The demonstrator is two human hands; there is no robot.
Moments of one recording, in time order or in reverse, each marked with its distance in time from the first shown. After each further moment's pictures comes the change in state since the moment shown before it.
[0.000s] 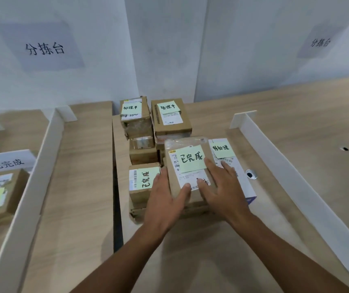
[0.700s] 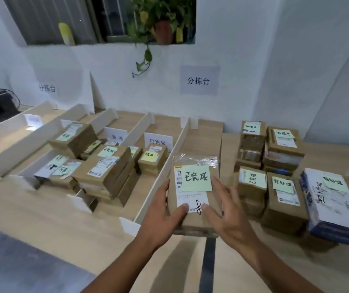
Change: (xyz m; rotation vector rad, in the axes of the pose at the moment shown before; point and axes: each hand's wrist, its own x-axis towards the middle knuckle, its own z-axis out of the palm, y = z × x) left_hand -0.281 -0.050 -0.245 -0.111 0.393 -0.071; right_hand -0.189 -0.214 0.082 0.504 -0.341 -0.480
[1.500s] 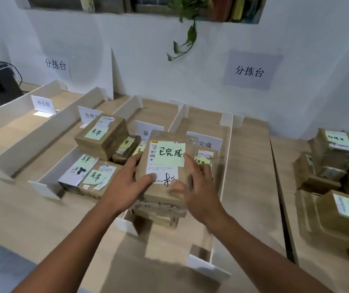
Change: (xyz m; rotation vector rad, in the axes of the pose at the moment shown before) left_hand 0.175 -0.148 -0.343 0.043 0.053 -0.102; right_hand 0.220 -0.122 0.327 -0.009 -0.090 0.129
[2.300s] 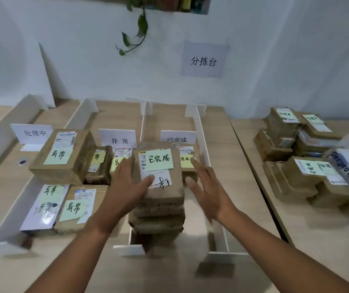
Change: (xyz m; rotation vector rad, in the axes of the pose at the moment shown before) left_hand 0.096 -0.048 -0.038 0.163 -0.227 0.074; right_hand 0.020 0.001 0.030 -0.241 0.155 0.159
